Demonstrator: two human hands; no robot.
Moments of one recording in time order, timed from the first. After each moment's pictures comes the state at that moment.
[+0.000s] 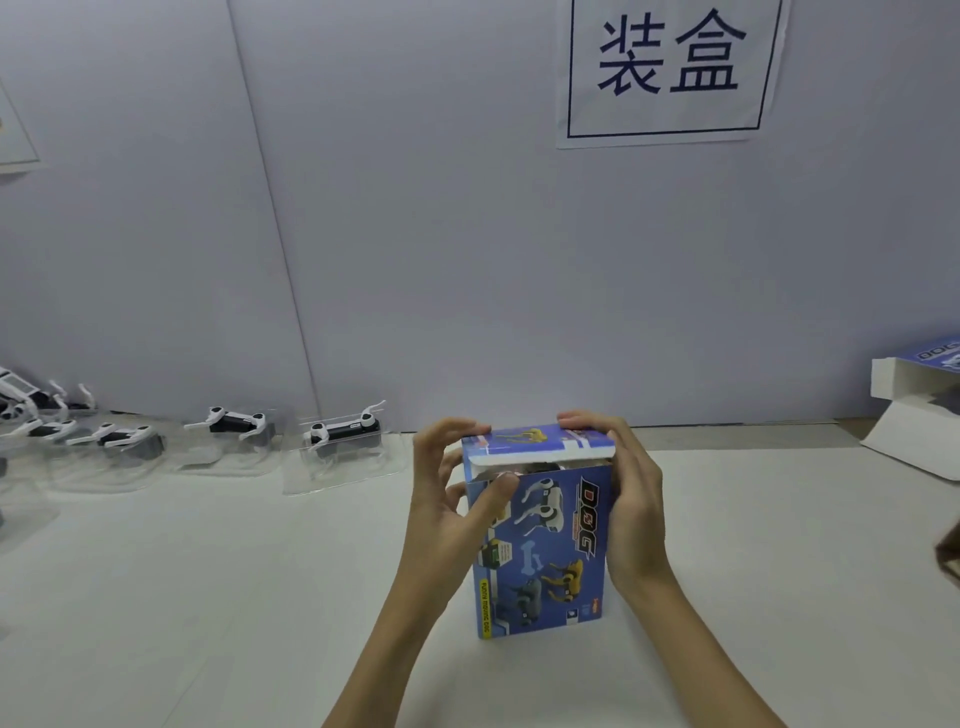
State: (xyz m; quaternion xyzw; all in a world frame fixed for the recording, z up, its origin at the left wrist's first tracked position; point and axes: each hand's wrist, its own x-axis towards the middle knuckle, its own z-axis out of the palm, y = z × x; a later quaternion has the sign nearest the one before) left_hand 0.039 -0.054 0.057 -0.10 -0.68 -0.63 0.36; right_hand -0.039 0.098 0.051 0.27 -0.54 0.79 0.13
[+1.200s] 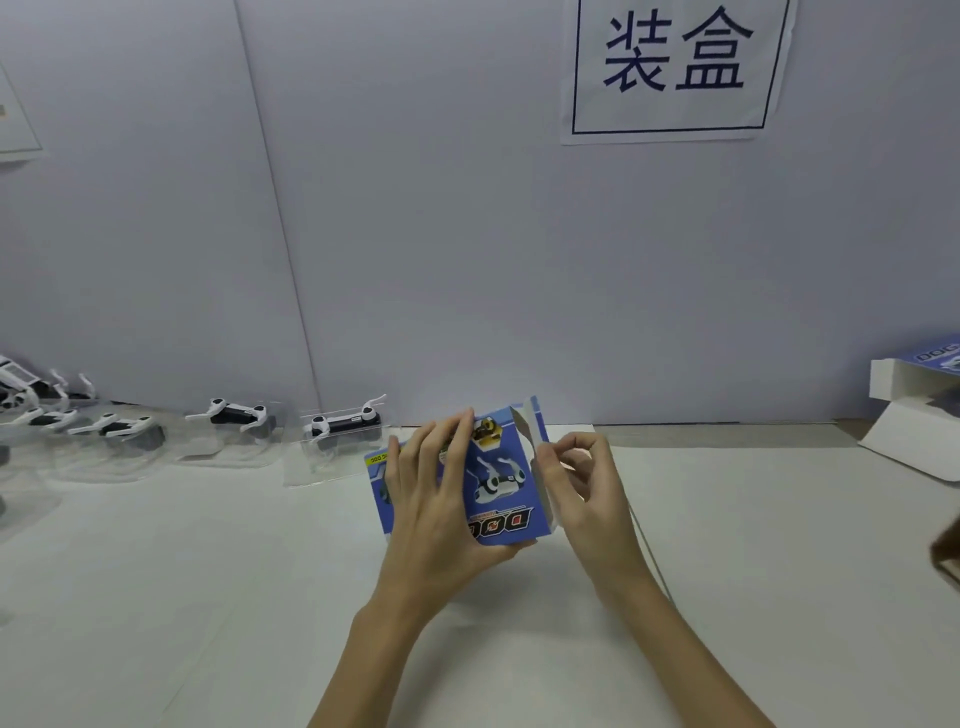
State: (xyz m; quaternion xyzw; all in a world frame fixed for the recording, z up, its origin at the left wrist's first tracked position) left_hand 0.025 -0.078 0.028 -0.07 -0.86 -0.19 0.48; right_hand -0.030 0.082 0.040 0.22 -0.61 0.76 0.05
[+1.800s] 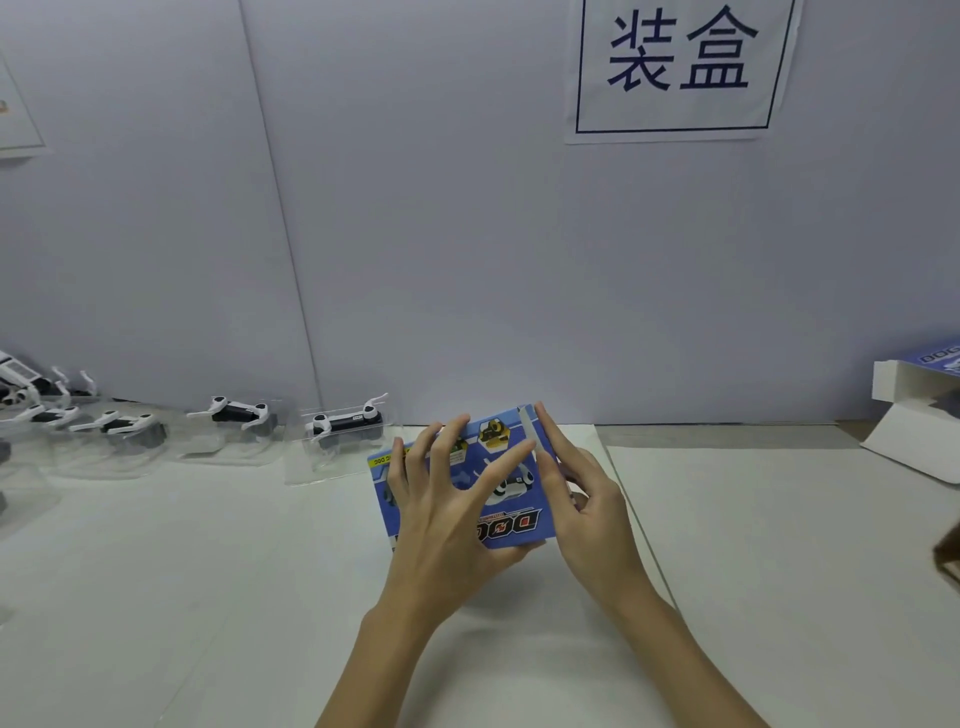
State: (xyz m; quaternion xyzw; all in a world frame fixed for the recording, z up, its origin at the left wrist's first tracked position) left_hand 0.027 -0.072 0.027 -0.05 -0.88 -0.08 0.47; right_hand -0.033 0.080 0.031 0.29 -0.65 0.70 0.07
